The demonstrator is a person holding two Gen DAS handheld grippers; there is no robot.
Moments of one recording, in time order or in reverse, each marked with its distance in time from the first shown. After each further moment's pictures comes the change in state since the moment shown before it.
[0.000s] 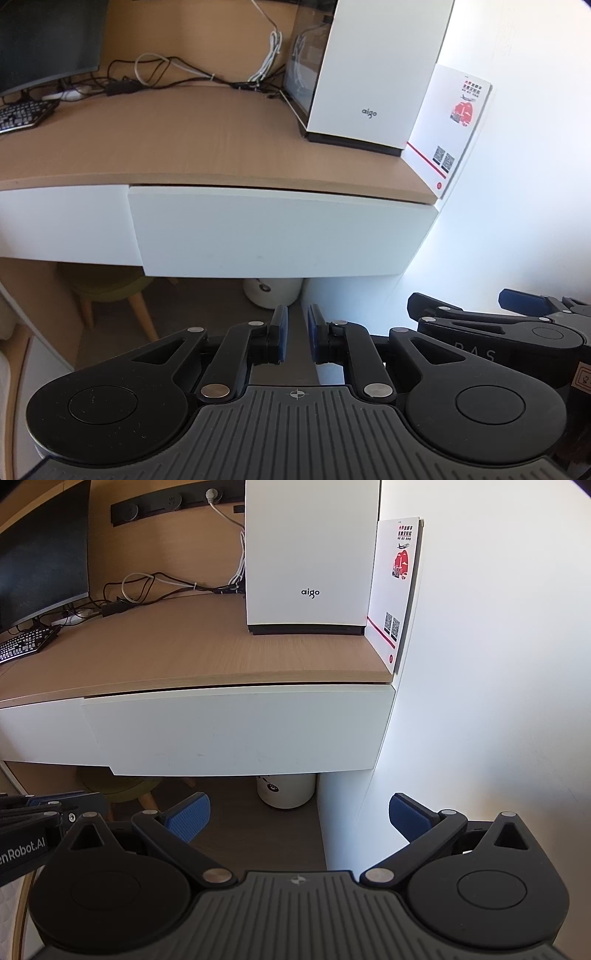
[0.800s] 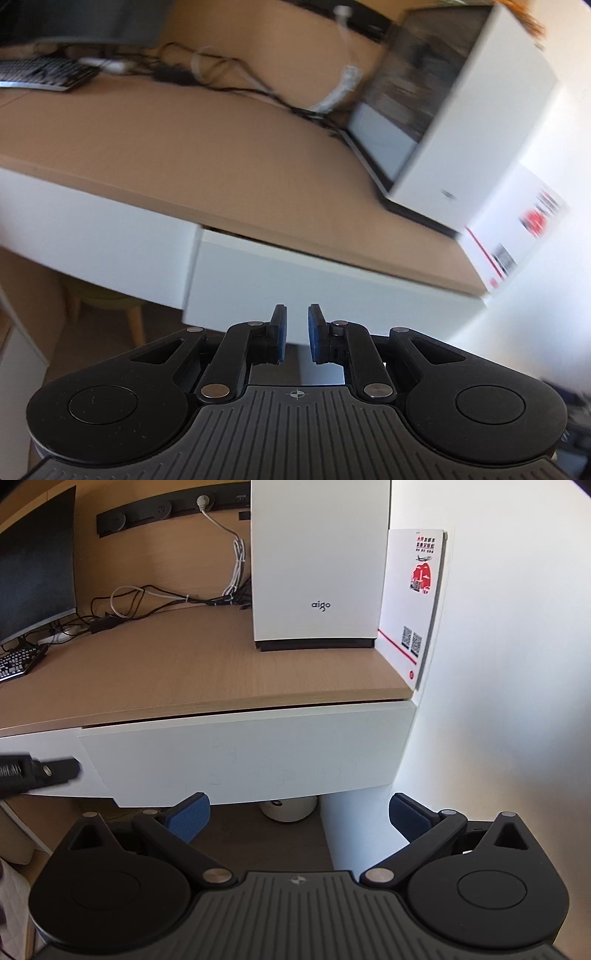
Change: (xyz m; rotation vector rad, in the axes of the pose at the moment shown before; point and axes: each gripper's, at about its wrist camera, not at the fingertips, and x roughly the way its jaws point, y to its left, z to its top) left arm 0.038 0.142 0.064 -0.243 -0.070 -0.051; right arm 0.020 0.039 0.024 0.052 -0.020 -0.054
